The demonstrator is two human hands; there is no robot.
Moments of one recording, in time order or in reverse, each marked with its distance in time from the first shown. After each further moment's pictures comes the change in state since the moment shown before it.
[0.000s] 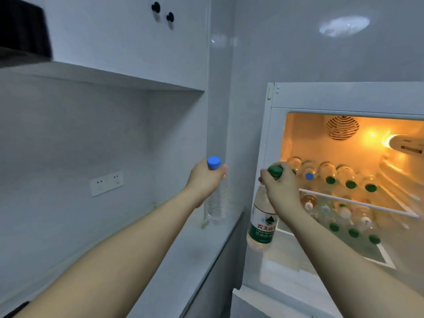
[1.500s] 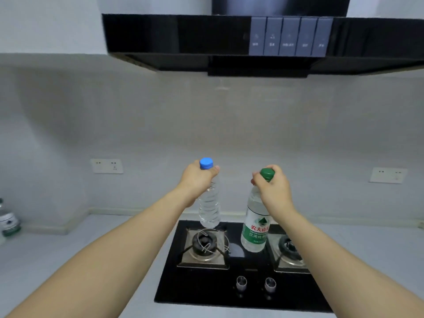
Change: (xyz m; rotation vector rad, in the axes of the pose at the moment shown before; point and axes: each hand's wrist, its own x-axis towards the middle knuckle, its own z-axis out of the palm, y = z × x) left_hand -0.567 0.047 -0.503 0.336 1.043 -0.423; right_hand -0.531 -0.350 0.241 0.658 -1.073 -0.088
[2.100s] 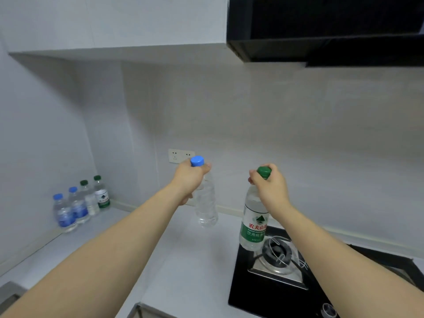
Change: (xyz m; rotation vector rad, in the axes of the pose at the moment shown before) left_hand 0.025 -0.095 -0.239 -0.063 0.266 -0.200; right_hand -0.021 -0.032 0.251 0.072 -0.269 0.010
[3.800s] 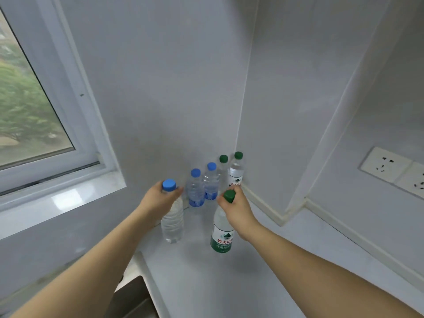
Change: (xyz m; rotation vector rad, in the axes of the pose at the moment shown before) left_hand 0.190 -0.295 -0.491 0.130 0.608 -0.374; right_hand 0.005 0.089 0.672 0.063 -0.913 0.224
